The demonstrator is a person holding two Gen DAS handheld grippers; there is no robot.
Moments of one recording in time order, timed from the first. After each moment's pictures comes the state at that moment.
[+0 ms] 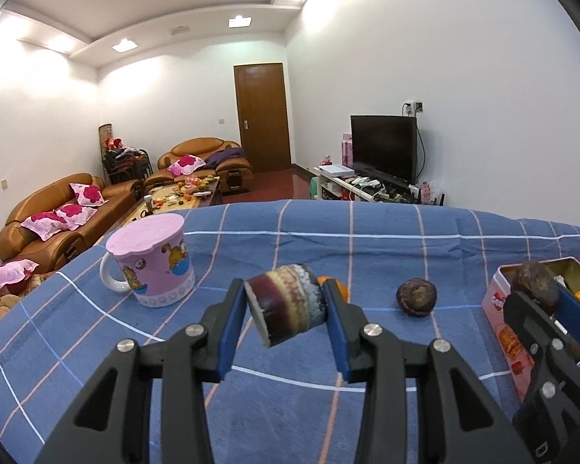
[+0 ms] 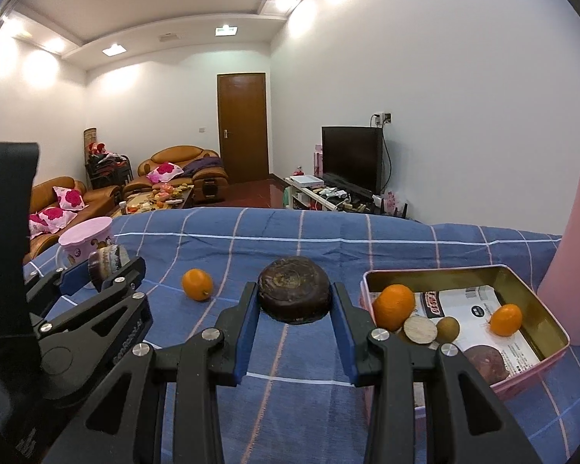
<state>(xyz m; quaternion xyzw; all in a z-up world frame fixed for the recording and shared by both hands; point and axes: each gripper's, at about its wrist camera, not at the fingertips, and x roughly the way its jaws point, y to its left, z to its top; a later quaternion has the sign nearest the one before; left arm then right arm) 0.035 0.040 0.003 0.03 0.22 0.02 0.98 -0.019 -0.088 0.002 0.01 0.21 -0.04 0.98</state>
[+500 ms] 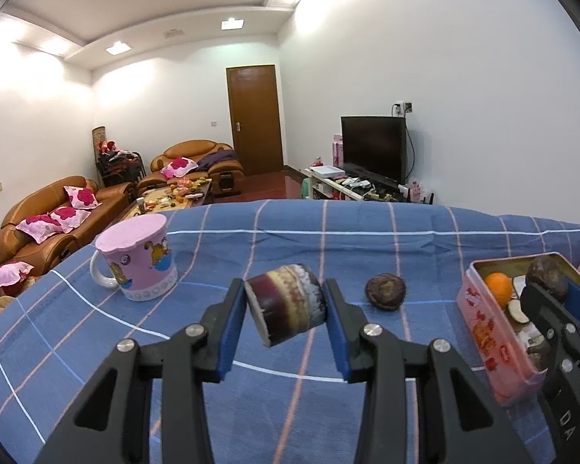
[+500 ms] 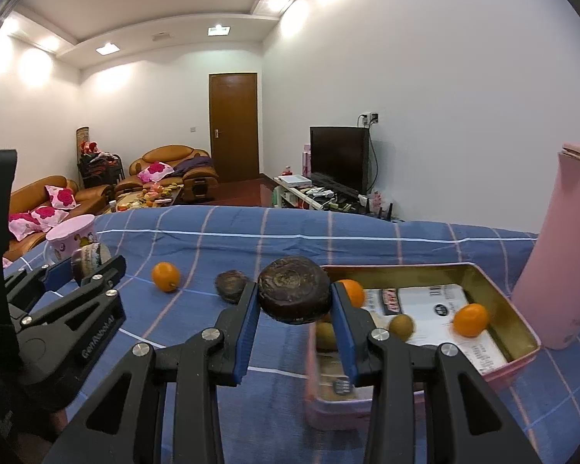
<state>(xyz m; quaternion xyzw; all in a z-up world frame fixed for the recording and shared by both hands) 0.020 0.019 0.005 0.03 0.22 0.00 0.98 -0.036 -0.130 0.004 0.00 0.20 -0.06 0.98</state>
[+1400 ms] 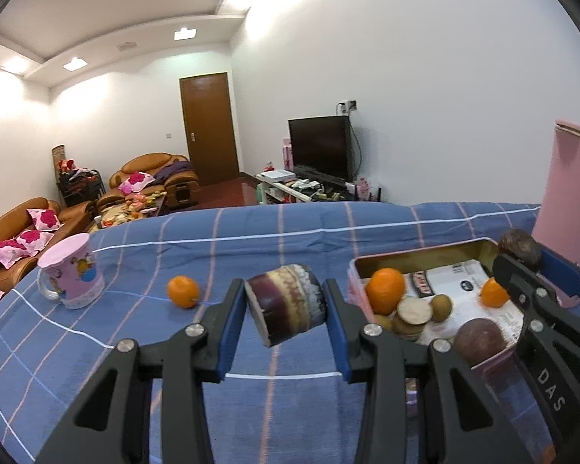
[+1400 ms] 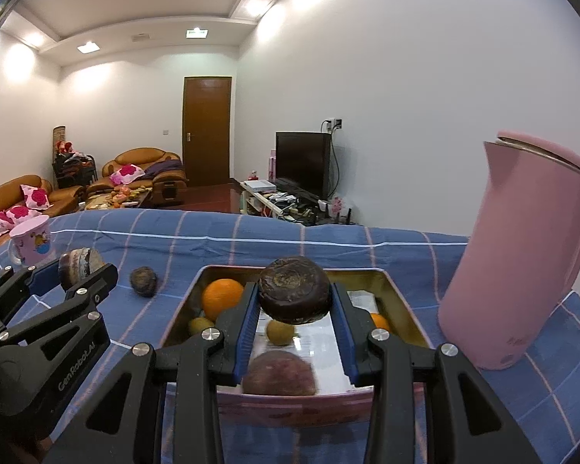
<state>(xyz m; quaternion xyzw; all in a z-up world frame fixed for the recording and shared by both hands) -0.003 -0.079 0.008 0.05 0.21 -0.08 0.97 -0.059 -0.215 0.007 -0.01 0.19 -0.11 0.97</state>
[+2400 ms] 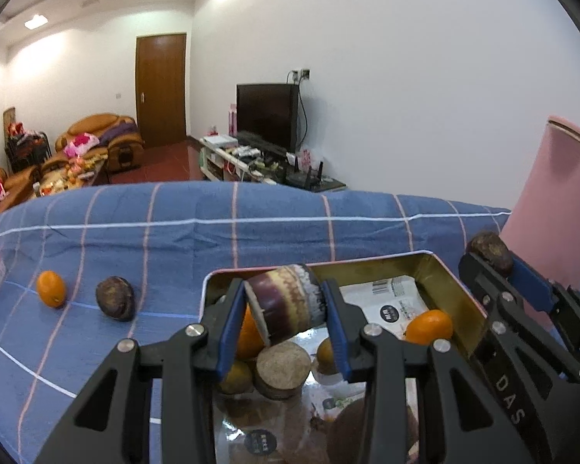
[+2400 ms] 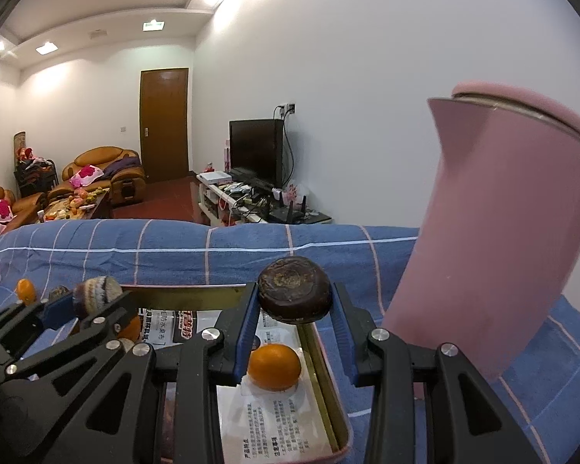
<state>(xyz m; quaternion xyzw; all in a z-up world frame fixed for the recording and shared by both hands) 0.055 -0.169 -0.002 0.01 0.29 -0.17 0.94 -0.025 -0.289 0.007 0.01 0.22 -0.17 0.96</state>
